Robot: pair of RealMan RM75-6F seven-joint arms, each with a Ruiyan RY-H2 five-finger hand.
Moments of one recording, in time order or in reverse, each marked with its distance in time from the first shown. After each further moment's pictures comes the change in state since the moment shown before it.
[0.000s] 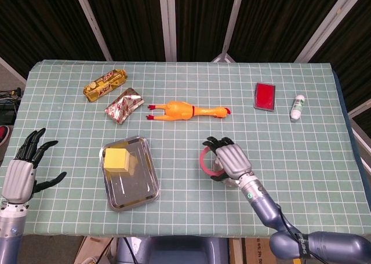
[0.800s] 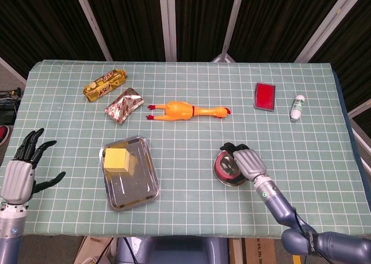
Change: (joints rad) left arm 0.009 0.001 -0.007 -0.010 0.001 0.000 0.016; right arm -0.054 -0.012 -0.053 0.190 -0.073 -0.129 0.227
